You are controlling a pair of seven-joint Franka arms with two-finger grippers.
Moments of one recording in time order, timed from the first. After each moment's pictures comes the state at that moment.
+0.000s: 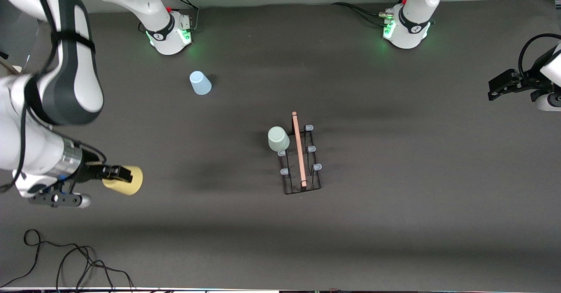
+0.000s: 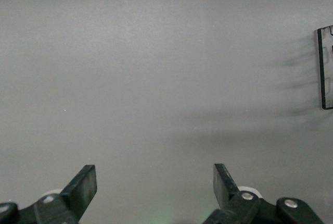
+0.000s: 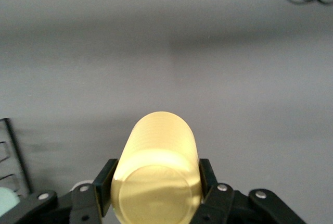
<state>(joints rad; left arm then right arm) 0.03 -0.04 -0.03 -1.64 0.03 1.57 0.06 0.35 0.42 -0.30 -1.35 0.17 1.77 0.21</state>
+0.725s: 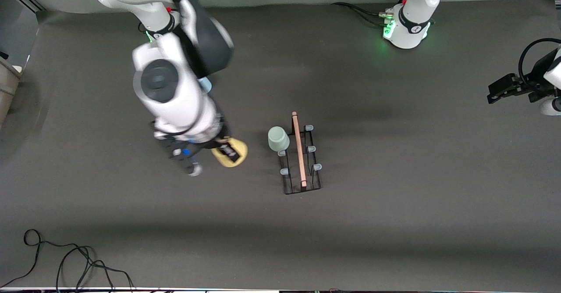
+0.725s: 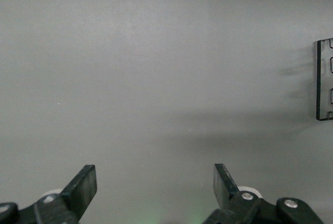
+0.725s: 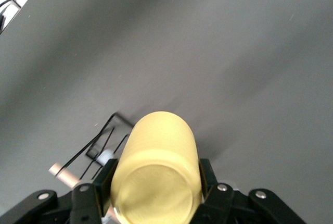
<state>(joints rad) 0.03 -0.02 -0.03 -1.64 0.01 1.57 0.00 0.72 0.60 -0.24 -1.12 0.18 1.75 1.33</state>
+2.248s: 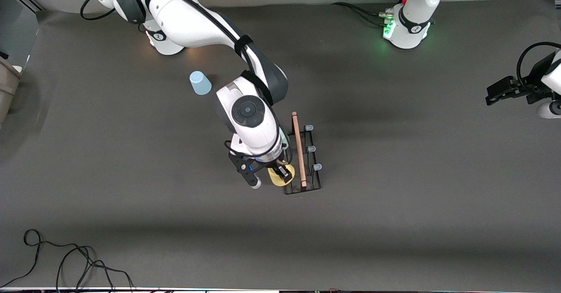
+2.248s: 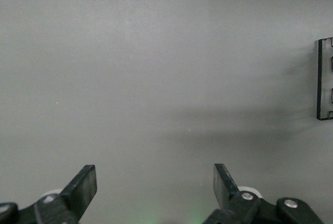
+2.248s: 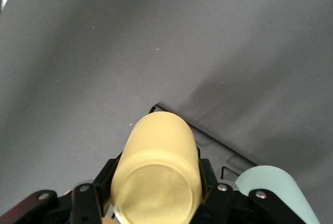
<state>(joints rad) 0.03 -0.02 -0.02 -1.64 0.01 1.57 0.00 0.76 0.90 -0.20 -1.00 0.18 2.05 1.51</state>
